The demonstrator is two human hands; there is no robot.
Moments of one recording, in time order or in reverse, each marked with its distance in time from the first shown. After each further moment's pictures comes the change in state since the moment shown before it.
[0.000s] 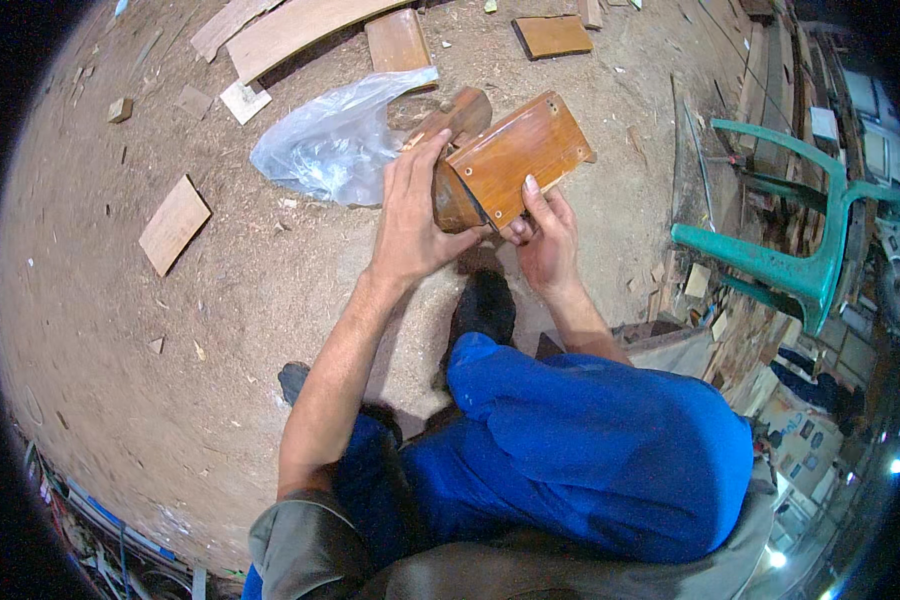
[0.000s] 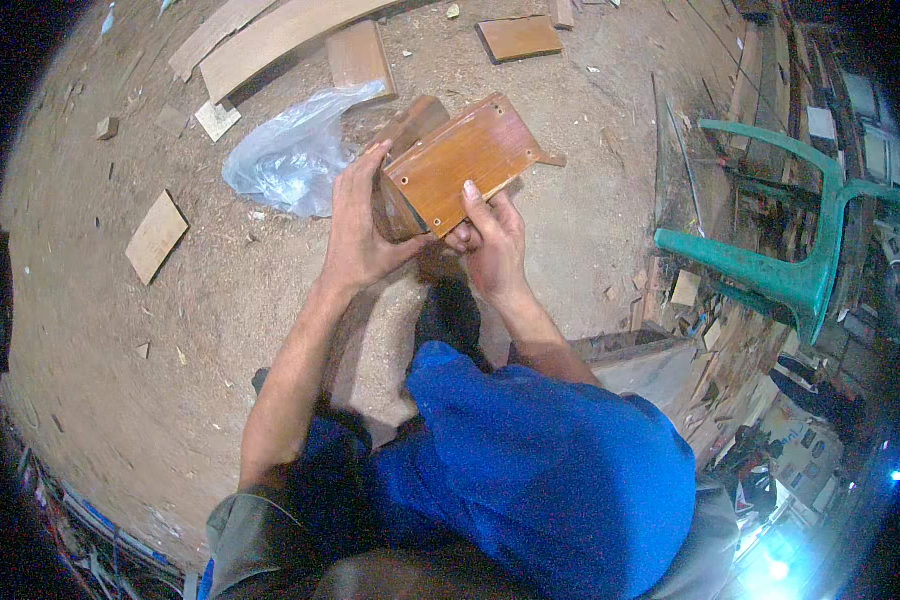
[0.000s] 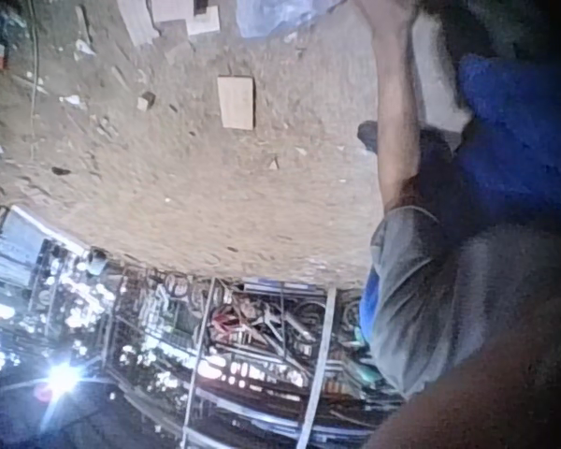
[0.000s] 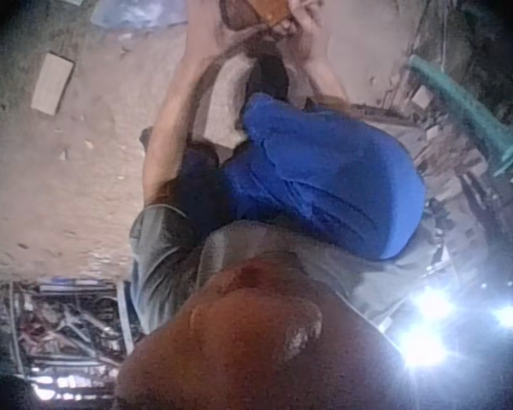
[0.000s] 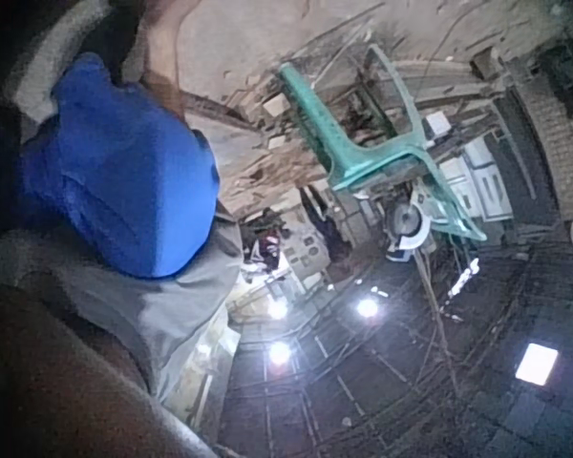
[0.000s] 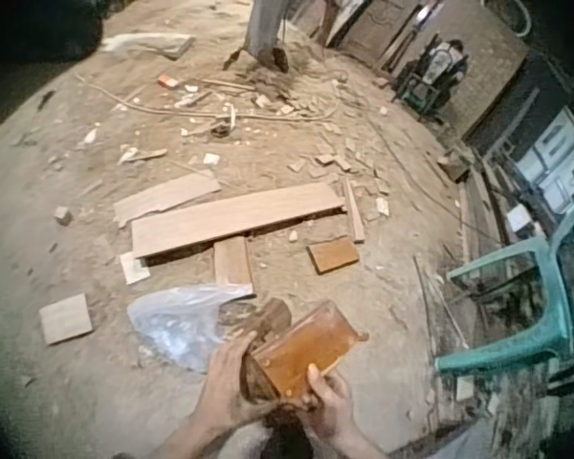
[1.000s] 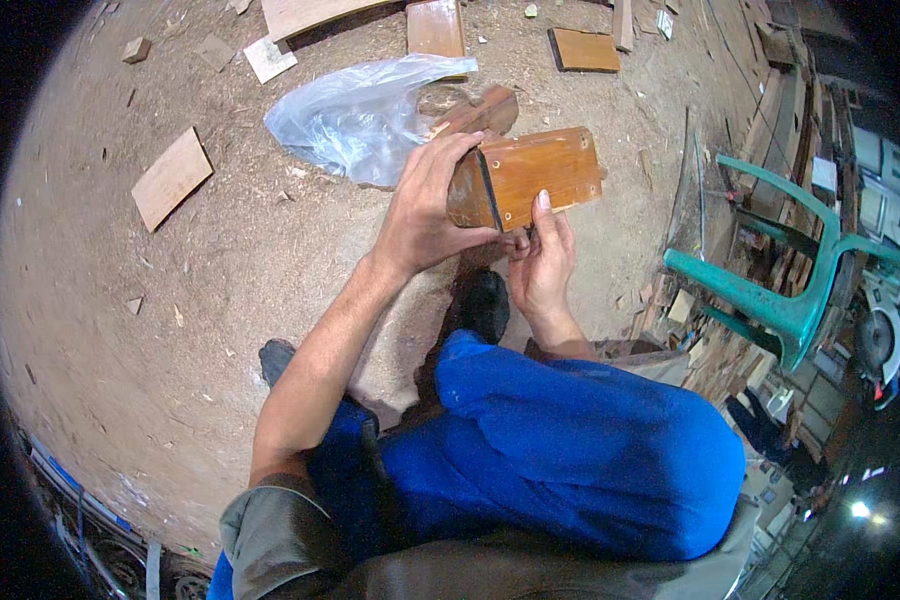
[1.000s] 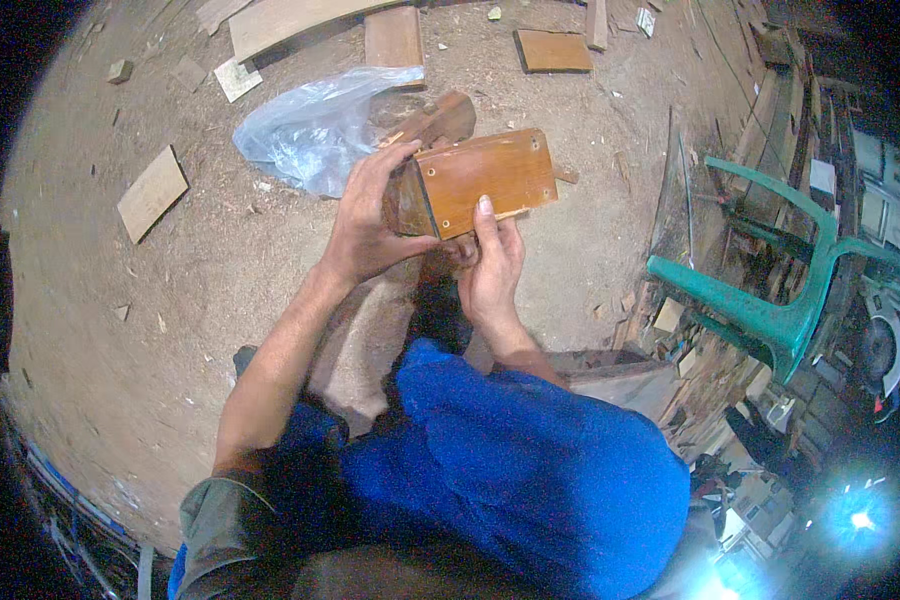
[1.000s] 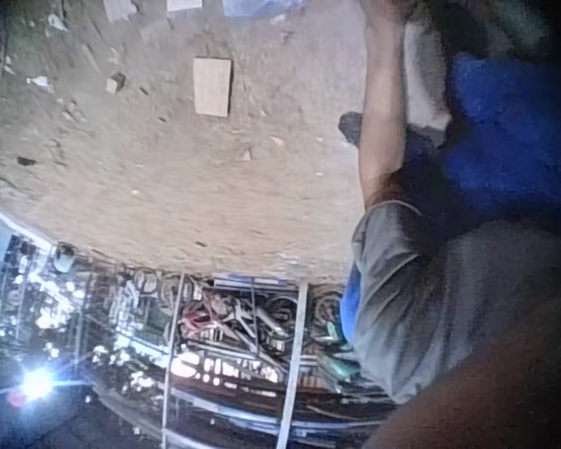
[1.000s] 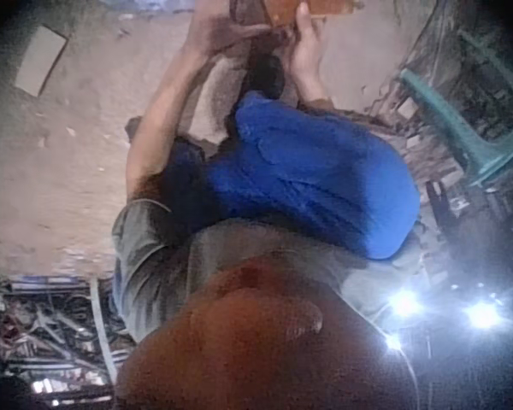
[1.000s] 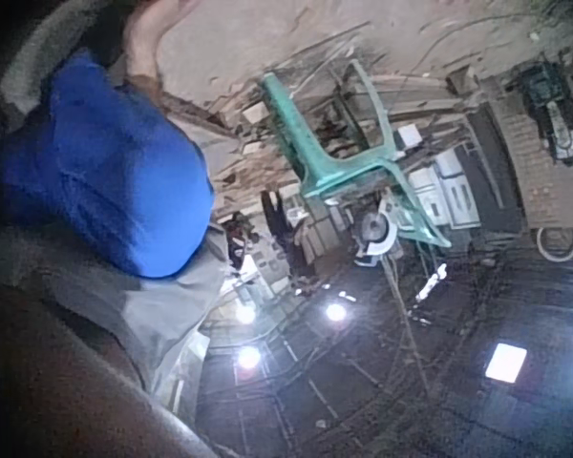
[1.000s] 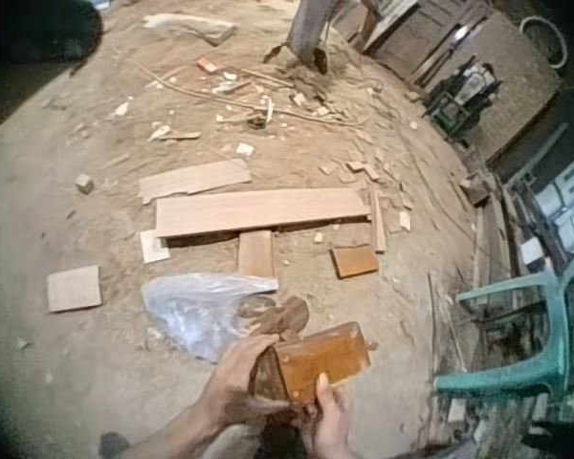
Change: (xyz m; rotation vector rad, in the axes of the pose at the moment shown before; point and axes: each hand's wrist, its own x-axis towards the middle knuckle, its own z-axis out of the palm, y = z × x) left_hand -0.004 -0.008 -0.008 -0.101 0.098 0.121; right_hand -0.014 0.021 0.011 -0.009 0.073 -0.061
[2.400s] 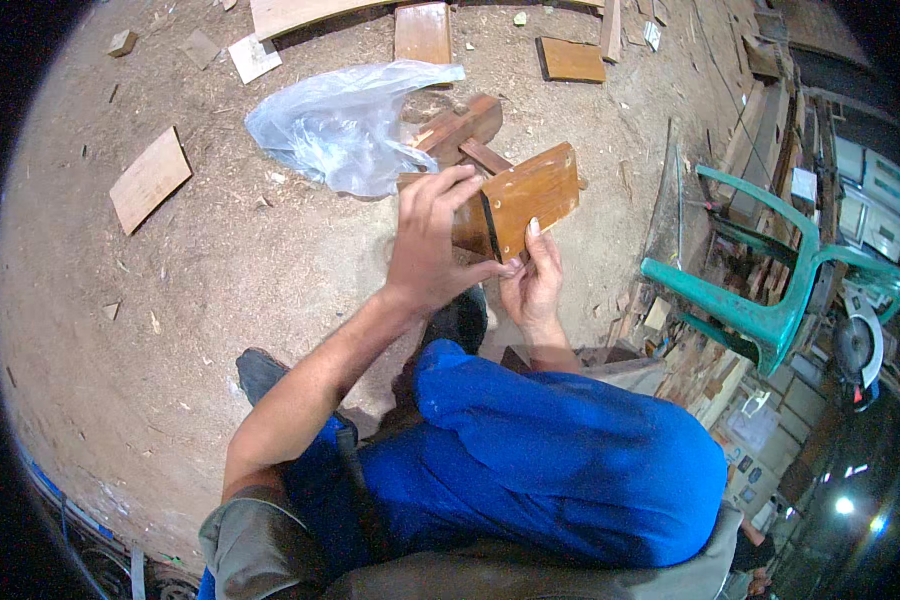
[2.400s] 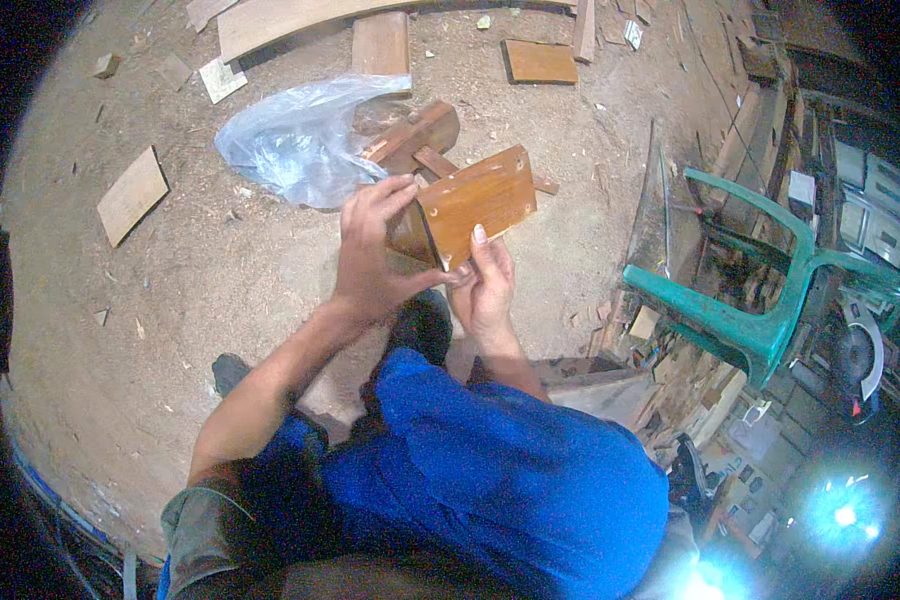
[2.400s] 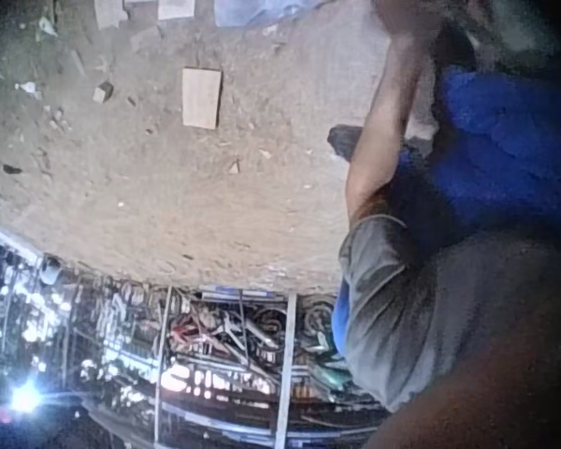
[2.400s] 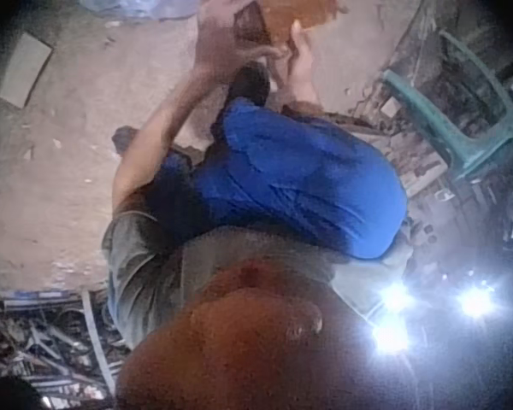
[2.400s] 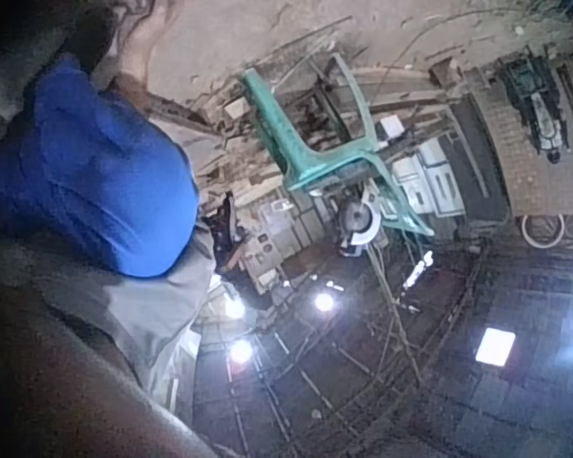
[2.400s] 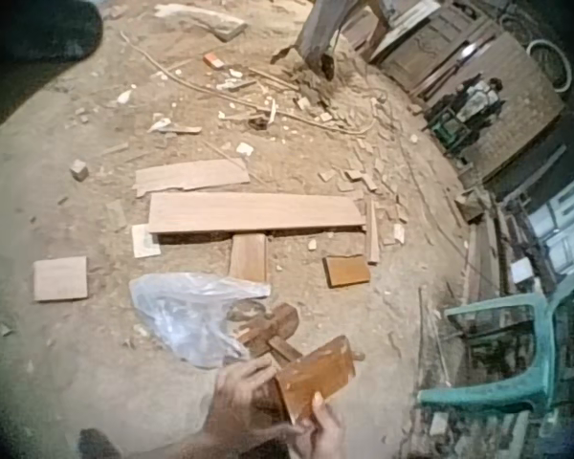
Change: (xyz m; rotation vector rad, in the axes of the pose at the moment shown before) left_hand -0.020 0.023 0.031 0.001 0.123 -0.060; right_hand 0.003 -0.002 -0.032 0.104 -0.106 0.071
